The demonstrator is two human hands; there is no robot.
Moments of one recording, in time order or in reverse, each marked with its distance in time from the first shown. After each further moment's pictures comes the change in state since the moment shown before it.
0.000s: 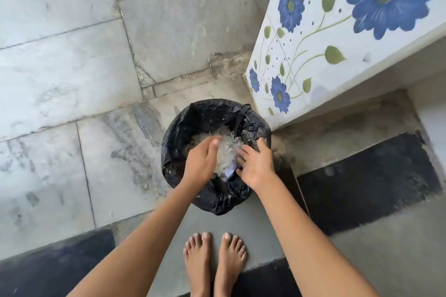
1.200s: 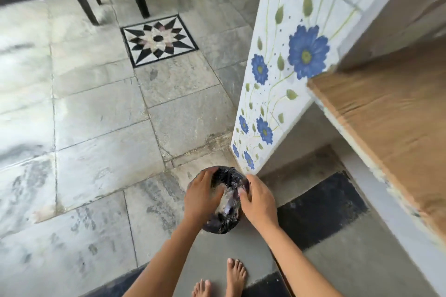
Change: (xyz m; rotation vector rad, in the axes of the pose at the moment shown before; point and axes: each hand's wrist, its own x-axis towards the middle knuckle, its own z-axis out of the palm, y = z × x) left_hand -0.191 0.238 -0.199 0.328 0.023 0.279; right_hand -0.360 -0.026 0.049 -1.302 0.350 -1.035
